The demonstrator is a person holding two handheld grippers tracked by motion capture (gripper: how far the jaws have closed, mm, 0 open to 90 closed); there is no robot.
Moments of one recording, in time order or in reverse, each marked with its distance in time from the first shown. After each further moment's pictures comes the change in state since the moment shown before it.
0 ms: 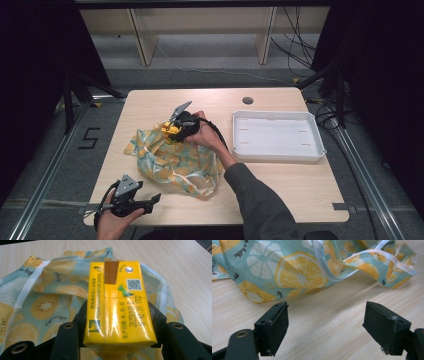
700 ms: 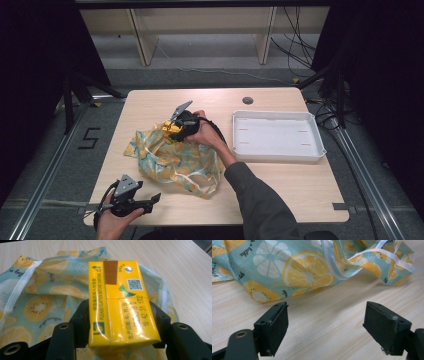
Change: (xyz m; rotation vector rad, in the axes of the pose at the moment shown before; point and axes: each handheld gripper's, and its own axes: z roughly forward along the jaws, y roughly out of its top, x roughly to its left) left arm 0.001 0.000 0.000 -0.012 -0.005 0.004; right arm -0.006 -0.002 0.003 -0.003 -0.006 -0.006
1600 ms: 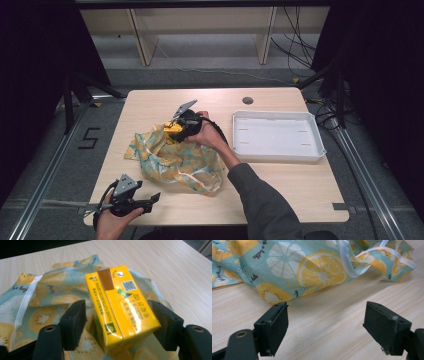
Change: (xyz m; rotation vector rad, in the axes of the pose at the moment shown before) left arm 0.001 0.001 -0.001 -0.003 0.003 -0.020; right arm 0.003 -0.002 -0.012 -0.047 -0.013 0.073
